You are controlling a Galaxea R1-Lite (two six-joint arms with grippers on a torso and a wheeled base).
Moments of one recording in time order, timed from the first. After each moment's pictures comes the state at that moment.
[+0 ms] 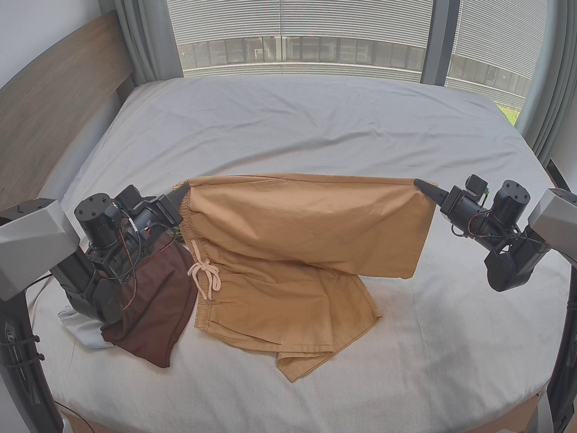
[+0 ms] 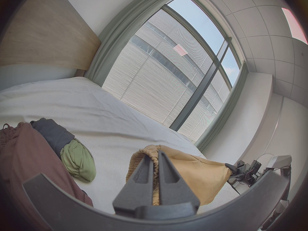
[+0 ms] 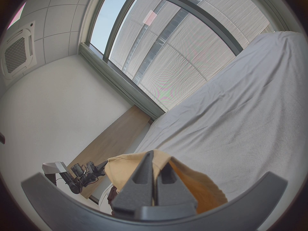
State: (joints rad) left arm -0.14 2.16 -0.77 -1.54 -0.25 -0.54; right arm 0.05 2.24 -0.94 -1.51 0.66 0.74
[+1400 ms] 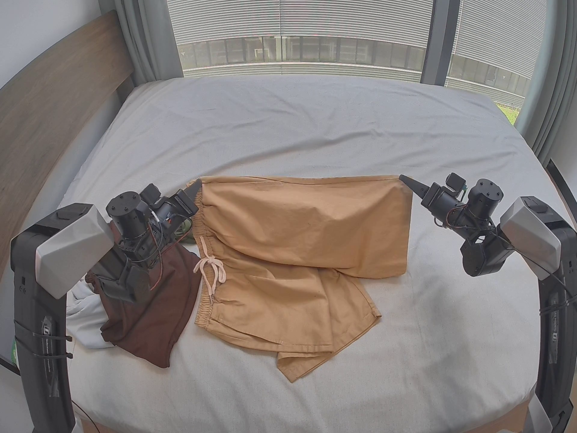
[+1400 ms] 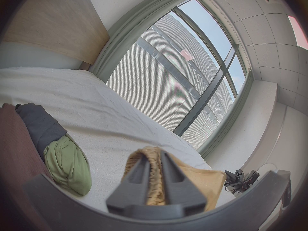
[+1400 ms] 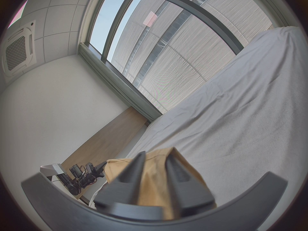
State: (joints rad) left arm -0.13 2.42 -1.14 -1.47 -0.22 -0.62; right arm 0.04 2.51 -1.37 -1.39 0.66 0.74
